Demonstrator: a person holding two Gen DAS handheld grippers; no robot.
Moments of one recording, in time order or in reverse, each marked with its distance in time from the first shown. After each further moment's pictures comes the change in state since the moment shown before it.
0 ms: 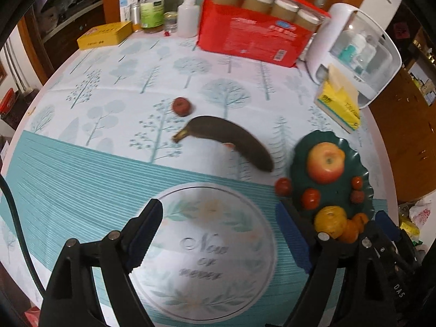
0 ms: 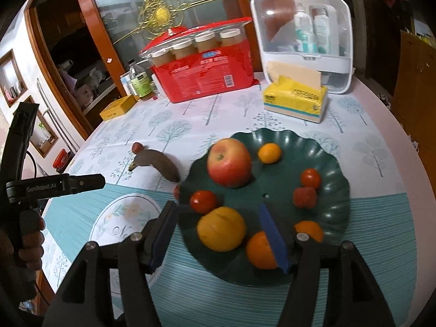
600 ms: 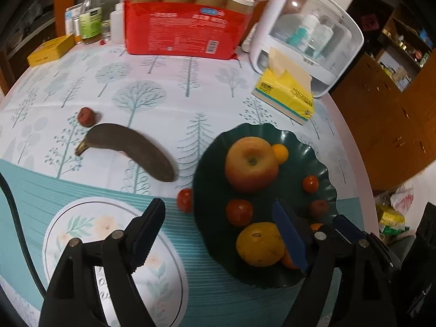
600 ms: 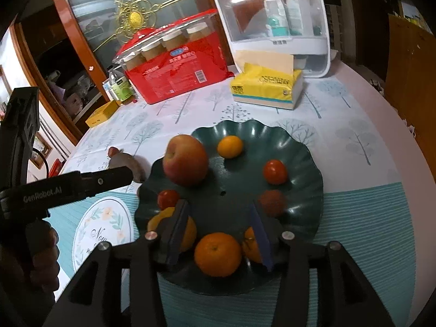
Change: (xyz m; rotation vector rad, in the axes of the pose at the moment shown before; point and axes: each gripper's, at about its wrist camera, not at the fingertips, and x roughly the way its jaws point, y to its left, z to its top) left arm 0.038 -0.113 -0.006 0.078 -0.048 -0.152; right arm 0.011 -0.063 -0.005 0.073 0.010 -0.010
